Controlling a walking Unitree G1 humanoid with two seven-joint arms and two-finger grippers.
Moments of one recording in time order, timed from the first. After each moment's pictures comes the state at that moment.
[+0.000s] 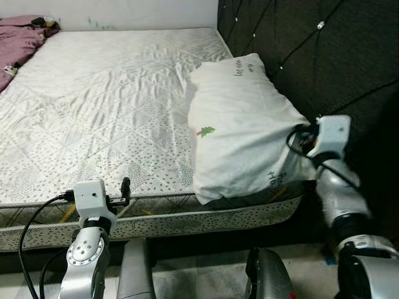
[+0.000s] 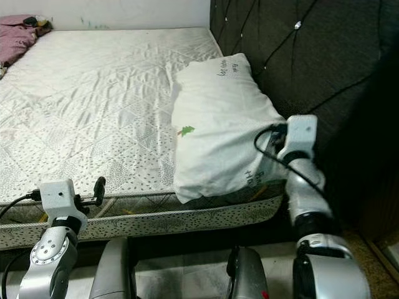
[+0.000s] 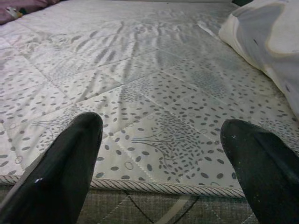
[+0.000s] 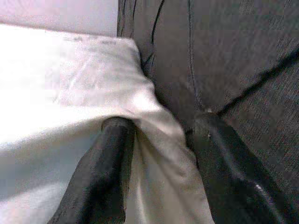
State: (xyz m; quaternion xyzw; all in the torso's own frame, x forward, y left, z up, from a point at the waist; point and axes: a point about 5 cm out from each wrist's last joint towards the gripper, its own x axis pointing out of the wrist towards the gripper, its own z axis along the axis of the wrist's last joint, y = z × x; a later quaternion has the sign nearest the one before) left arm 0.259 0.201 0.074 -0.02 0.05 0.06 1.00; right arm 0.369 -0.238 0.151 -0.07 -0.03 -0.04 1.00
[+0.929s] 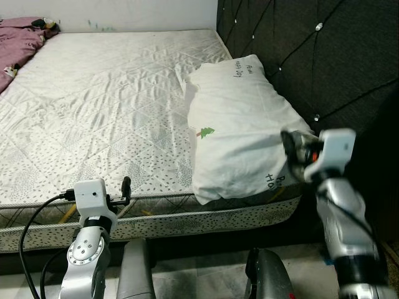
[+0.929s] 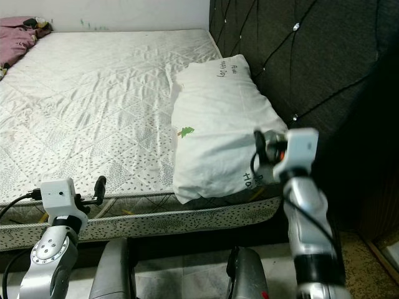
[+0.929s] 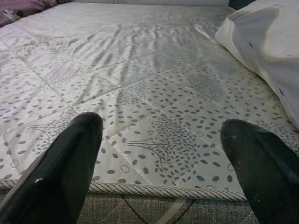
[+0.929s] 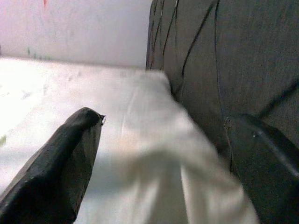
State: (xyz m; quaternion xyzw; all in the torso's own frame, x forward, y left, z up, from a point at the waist) left arm 0.260 0.200 0.075 -0.02 0.05 0.06 1.00; right arm 0.330 -0.213 0.166 -0.03 -0.11 0.02 0.99
